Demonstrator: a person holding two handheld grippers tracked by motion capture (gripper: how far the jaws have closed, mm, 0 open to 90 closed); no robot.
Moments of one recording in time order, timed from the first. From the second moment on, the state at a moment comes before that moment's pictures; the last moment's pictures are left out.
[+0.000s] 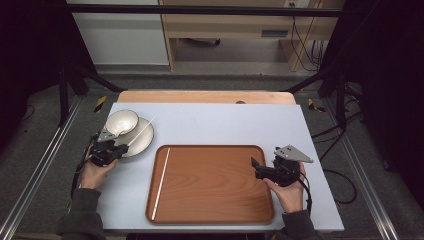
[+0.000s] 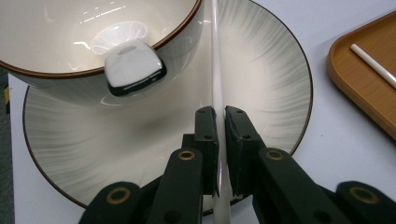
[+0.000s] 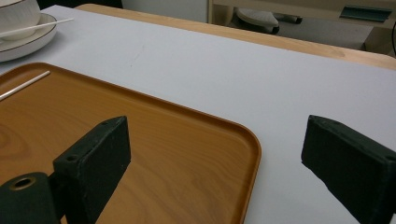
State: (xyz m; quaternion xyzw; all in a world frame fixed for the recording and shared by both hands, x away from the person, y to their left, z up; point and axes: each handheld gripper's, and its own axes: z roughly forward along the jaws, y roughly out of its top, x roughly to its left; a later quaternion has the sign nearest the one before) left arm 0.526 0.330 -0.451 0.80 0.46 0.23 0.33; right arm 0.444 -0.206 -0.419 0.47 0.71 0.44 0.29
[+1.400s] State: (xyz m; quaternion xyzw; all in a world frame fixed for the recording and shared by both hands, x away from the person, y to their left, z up) left arm 0.448 0.254 -0.410 0.71 0.52 0.29 0.39; right arm 0.442 -0.213 -0.416 0.48 0.70 0.45 0.29
